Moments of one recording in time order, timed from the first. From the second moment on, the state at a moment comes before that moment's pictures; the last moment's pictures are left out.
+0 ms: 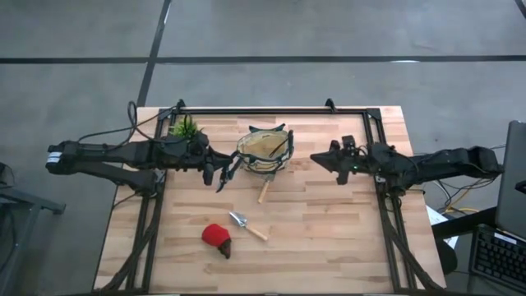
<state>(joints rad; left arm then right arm) 0.00 0.85 0.78 -0.23 -0.16 -0.57 -0.06 0.85 0.32 0.62 0.05 0.71</state>
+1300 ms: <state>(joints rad) 0.01 0.79 0.44 0.56 -0.09 -0.68 -0.06 1.43 1.04 0.53 -0.14 0.71</state>
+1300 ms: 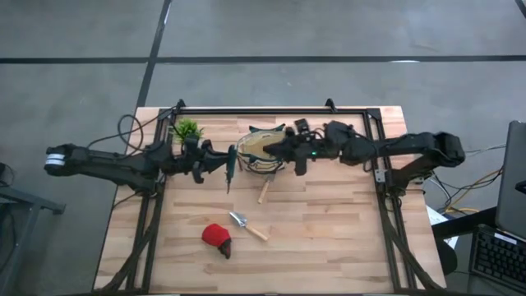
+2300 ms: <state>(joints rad) 0.01 0.76 0.46 0.47 -0.35 -0.57 -0.07 1.74 1.40 0.24 -0.06 0.80</state>
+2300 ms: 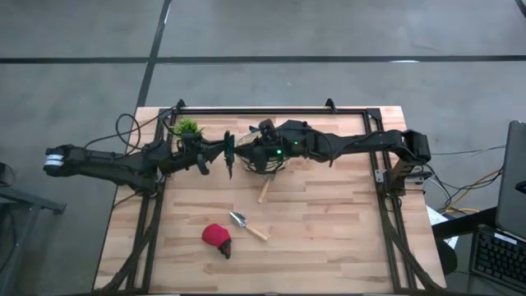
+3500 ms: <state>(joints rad) 0.01 0.84 0.53 0.40 -0.48 -0.57 -0.08 1.74 1.40 0.23 0.12 0.60</state>
